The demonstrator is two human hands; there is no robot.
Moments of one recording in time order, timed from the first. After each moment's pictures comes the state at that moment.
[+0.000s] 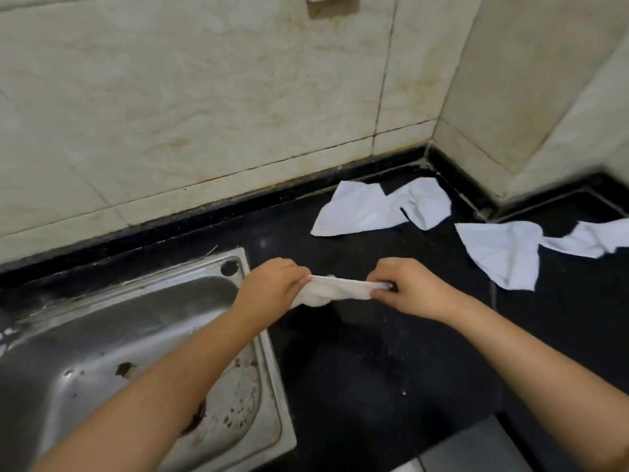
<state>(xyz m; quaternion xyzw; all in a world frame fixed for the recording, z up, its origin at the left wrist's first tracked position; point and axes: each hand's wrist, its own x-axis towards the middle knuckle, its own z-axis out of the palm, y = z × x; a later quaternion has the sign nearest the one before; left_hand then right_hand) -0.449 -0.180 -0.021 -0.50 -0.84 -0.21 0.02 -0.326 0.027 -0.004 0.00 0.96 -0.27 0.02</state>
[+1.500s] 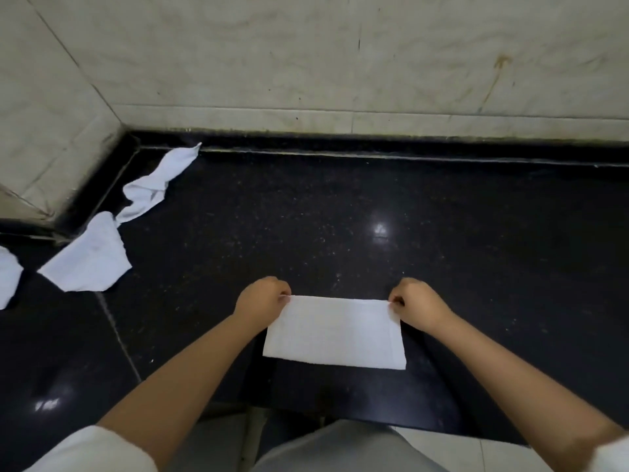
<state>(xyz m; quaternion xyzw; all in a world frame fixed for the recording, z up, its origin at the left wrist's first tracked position) -0.015 0.154 -0.106 -0.74 -0.63 0.03 -0.23 0.261 0.127 -0.104 0.65 0.71 -0.27 0.01</state>
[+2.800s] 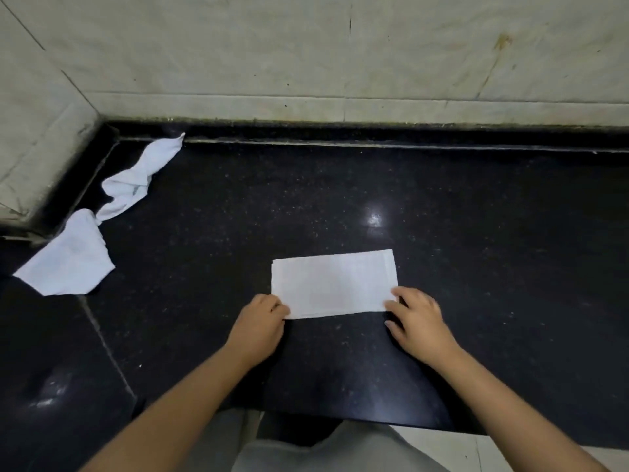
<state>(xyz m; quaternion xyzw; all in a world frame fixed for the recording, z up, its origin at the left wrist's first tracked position) -0.026 0.119 -0.138 -0.86 -0.50 0.01 -0.09 0.263 0.085 -0.138 0.63 0.77 -0.09 -0.05</state>
